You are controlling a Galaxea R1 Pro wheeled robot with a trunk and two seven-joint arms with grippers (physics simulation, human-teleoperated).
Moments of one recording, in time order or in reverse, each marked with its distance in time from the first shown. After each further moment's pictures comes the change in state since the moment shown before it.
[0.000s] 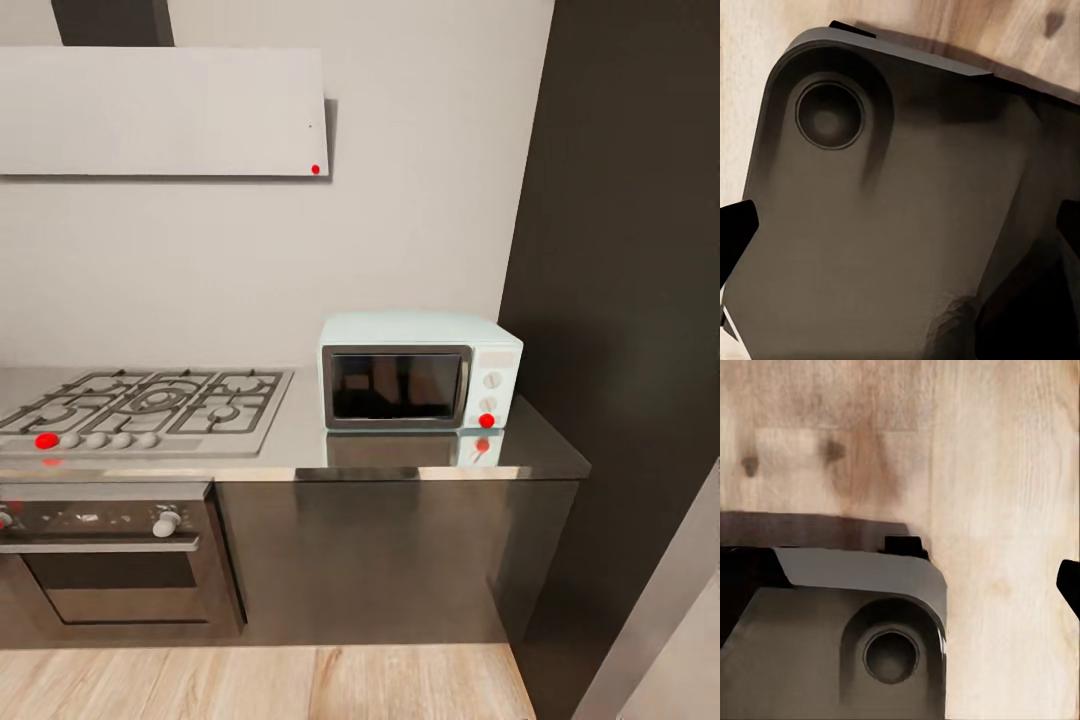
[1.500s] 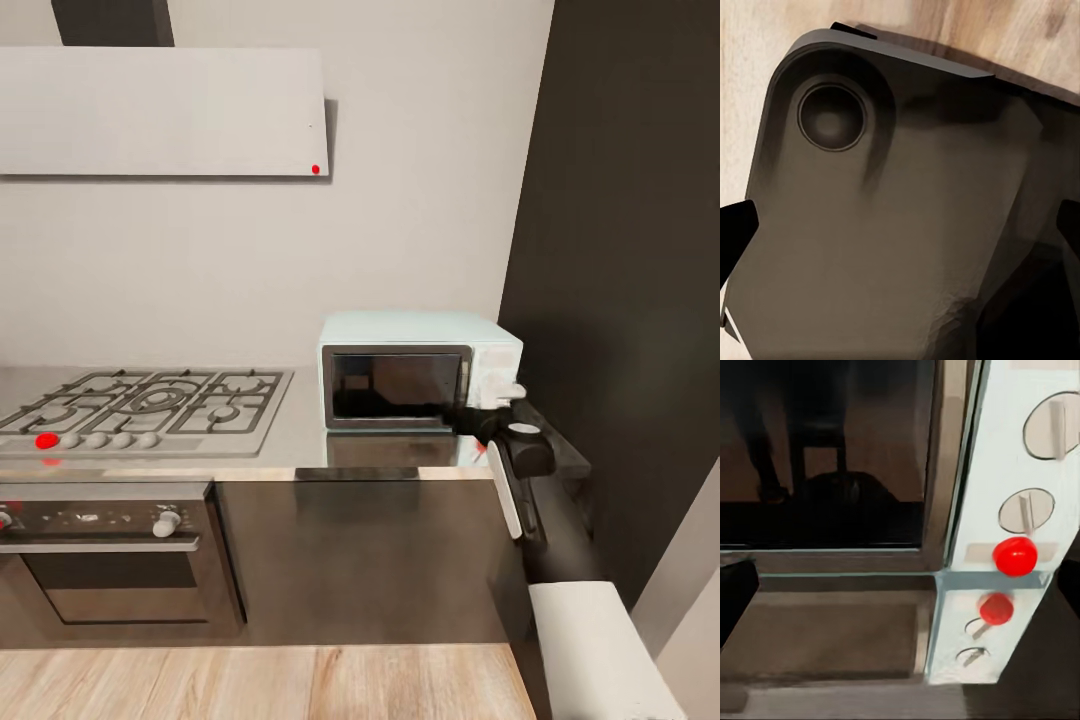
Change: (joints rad) left arm 0.000 0.002 0.002 -0.001 -0.001 0.000 0.000; right arm -0.736 0.083 0.063 -1.081 -0.009 0.820 -0.015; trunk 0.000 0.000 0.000
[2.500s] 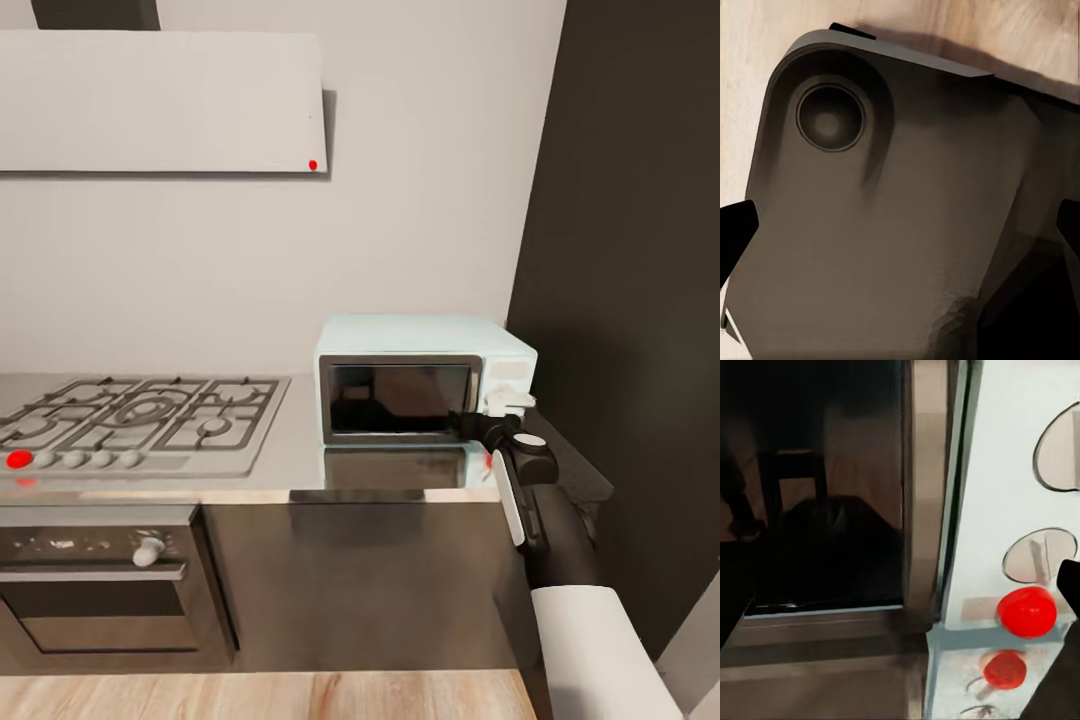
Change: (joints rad) left arm 0.000 0.000 -0.003 0.000 -0.005 0.000 -0.001; right arm 0.018 0.000 -0.053 0.055 -0.001 -0.109 -0.008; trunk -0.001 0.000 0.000
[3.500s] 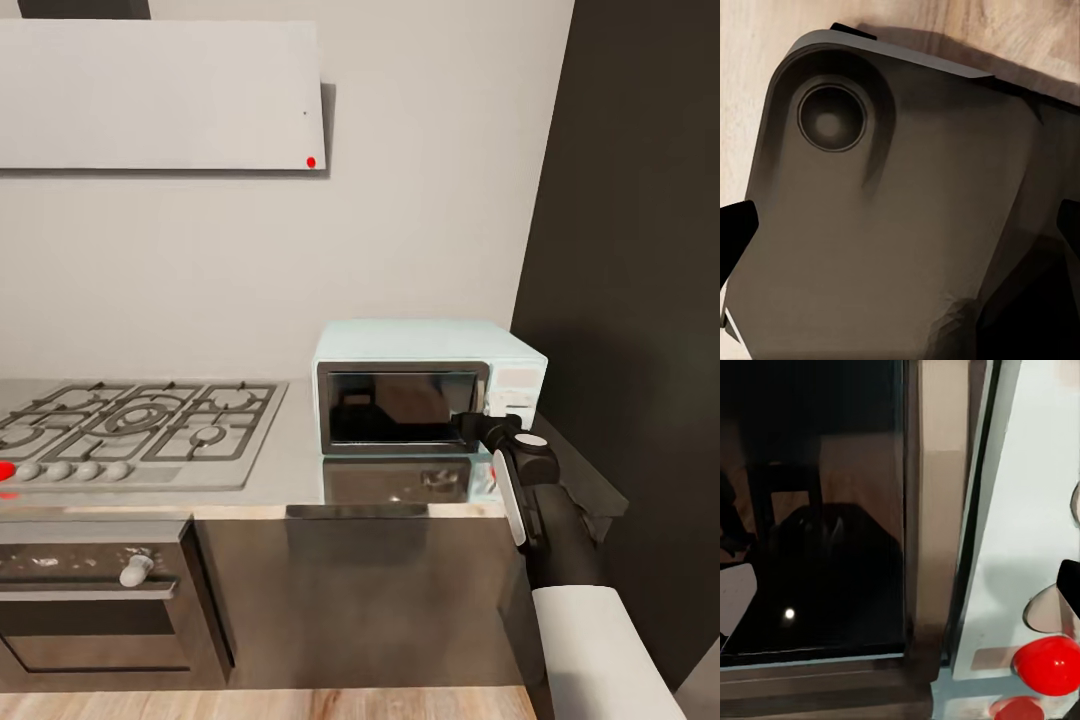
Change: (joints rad) left arm 0.000 0.001 0.003 0.000 0.003 0.000 0.000; right arm 0.000 -0.004 -0.002 0.001 0.000 -0.001 0.003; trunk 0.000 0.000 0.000
